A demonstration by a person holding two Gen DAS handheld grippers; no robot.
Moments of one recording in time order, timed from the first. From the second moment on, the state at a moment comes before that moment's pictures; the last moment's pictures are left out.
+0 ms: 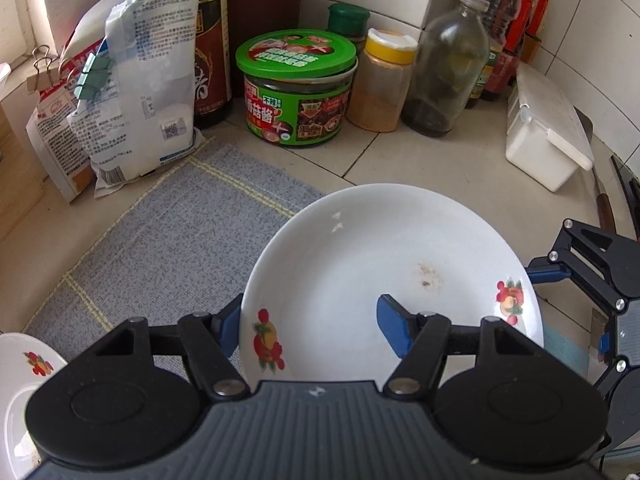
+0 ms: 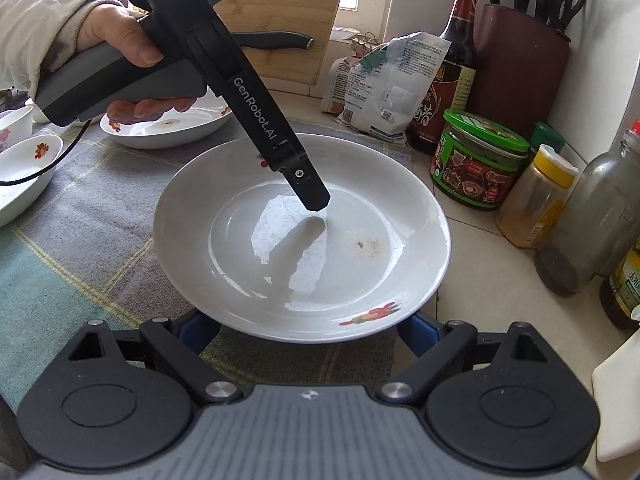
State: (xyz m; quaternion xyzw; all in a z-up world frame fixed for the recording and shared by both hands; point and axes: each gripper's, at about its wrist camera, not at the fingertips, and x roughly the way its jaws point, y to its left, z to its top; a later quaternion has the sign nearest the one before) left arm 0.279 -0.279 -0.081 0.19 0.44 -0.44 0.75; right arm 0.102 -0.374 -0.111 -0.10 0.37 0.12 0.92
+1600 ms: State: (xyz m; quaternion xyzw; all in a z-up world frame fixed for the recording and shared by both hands) left arm 0.152 -0.194 -0.006 0.10 0.36 -0.38 0.84; right arm 0.037 -0.349 -0.063 -0.05 0.35 0.07 0.93
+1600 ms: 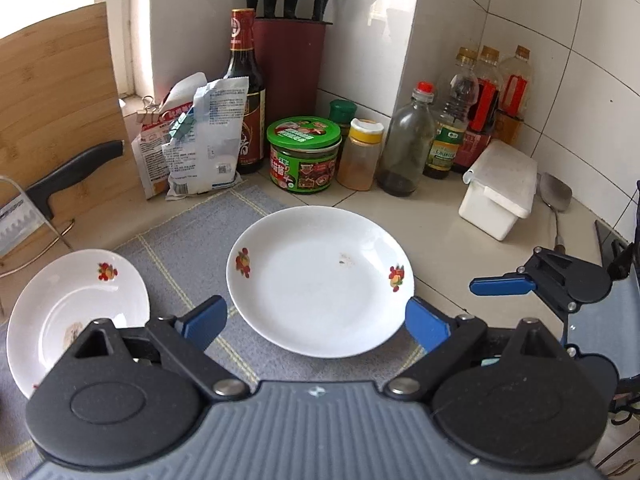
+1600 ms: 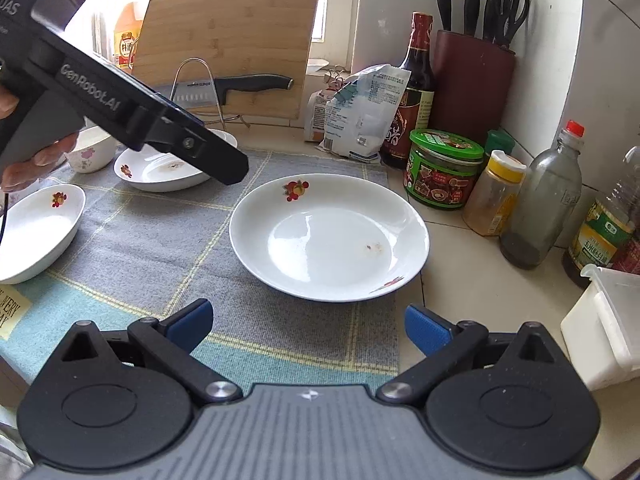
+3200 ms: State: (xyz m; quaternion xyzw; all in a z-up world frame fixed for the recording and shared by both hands) left arm 0.017 0.061 -0.103 0.05 0.43 -0.14 0.89; right arm 0.051 -0.176 -0.074 -0.04 0.41 0.19 0.89
